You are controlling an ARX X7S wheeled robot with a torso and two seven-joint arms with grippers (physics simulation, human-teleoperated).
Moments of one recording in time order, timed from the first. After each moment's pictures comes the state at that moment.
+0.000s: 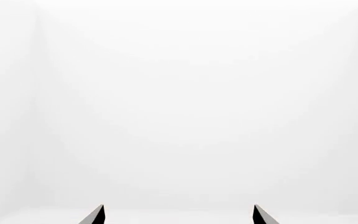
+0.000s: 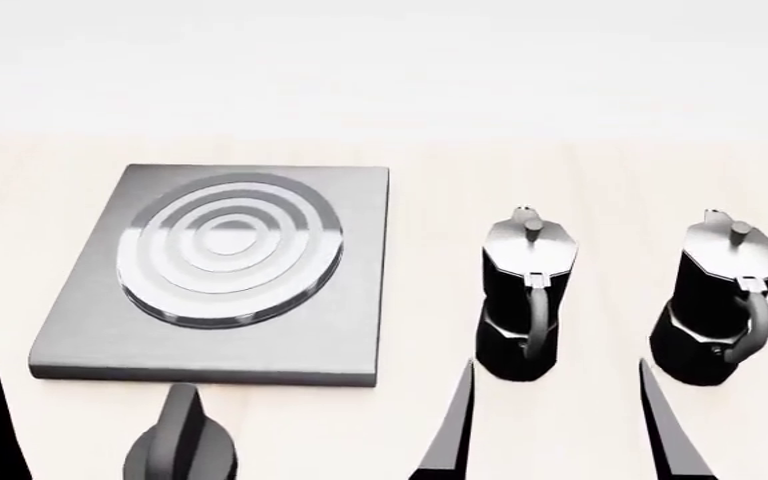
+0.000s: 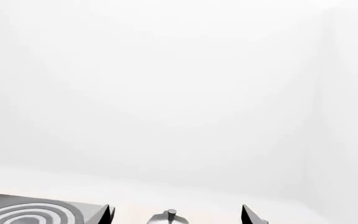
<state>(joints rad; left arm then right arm) 0.19 -0.24 0.08 0.88 -0.14 -0.20 -0.27 -0.07 0.23 -0.25 -0.88 -0.07 0.46 0.32</state>
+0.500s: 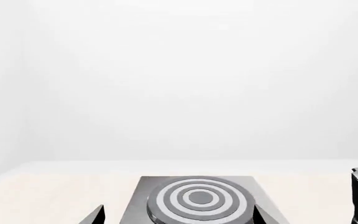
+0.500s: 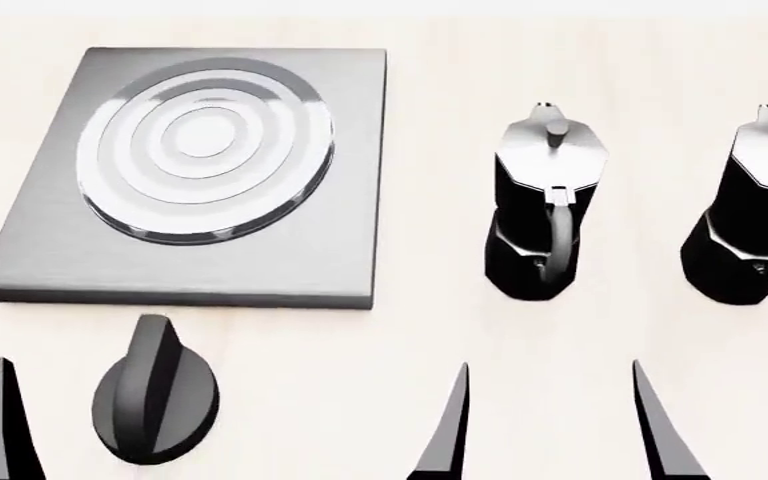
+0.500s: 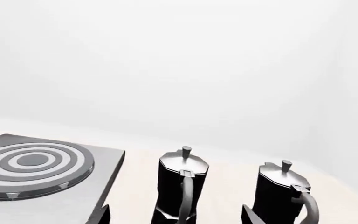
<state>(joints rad) 0.18 -0.26 0.10 0.85 -0.14 -0.21 -0.28 -0.07 0.25 -0.26 -0.87 -0.06 0.46 0.34</state>
